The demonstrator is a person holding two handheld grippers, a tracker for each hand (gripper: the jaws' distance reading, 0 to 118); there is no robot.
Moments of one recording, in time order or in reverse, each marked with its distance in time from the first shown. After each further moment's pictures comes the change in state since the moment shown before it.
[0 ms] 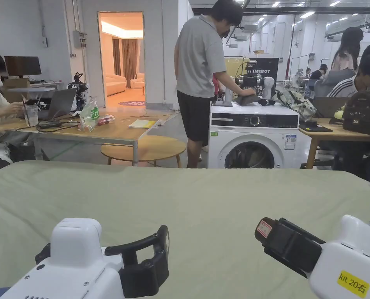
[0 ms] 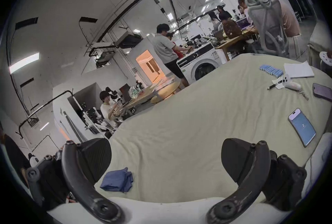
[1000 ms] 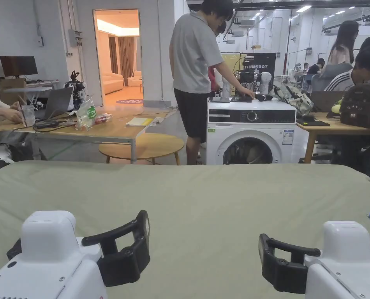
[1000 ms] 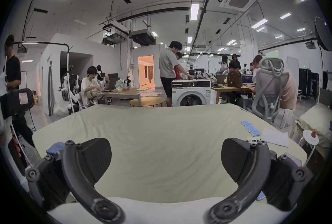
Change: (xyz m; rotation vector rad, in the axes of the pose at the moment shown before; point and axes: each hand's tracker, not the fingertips) left arm -0.005 0.007 0.007 0.083 0.071 -0.020; right arm 0.002 -0.022 0.008 0.159 -0.145 0.508
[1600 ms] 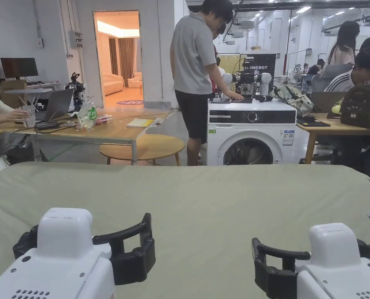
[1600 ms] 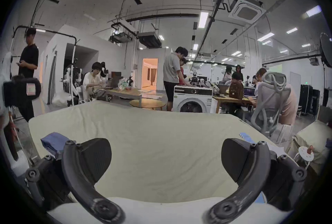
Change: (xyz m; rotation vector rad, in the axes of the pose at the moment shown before) left arm 0.010 -0.001 -0.006 -0.025 0.058 -0.112; right arm -0.016 -0.007 0.001 0.040 0.007 0.129
